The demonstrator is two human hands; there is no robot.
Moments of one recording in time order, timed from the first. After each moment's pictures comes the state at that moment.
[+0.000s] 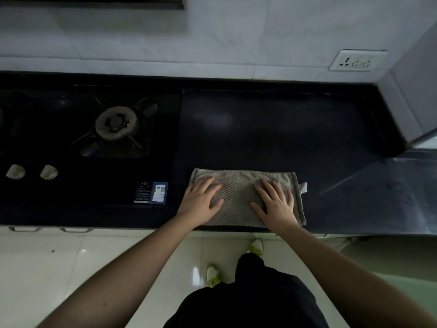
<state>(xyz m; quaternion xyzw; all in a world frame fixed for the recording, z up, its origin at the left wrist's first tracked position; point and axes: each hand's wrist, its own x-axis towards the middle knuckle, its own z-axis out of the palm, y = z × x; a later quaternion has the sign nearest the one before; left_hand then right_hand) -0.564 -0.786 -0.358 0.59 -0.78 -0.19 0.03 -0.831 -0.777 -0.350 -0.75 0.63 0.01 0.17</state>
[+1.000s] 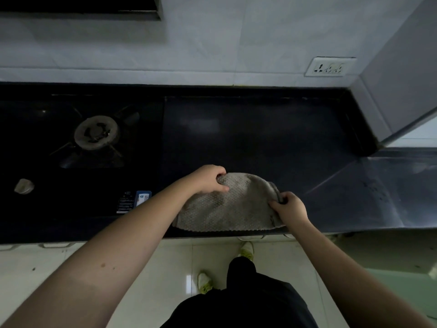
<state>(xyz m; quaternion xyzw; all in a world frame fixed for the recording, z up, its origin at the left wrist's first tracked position) -0.619 -0.878 -0.282 0.53 -0.74 -0.42 -0.02 -0.883 -0.782 -0.303 -0.43 0.80 -0.17 0.37</state>
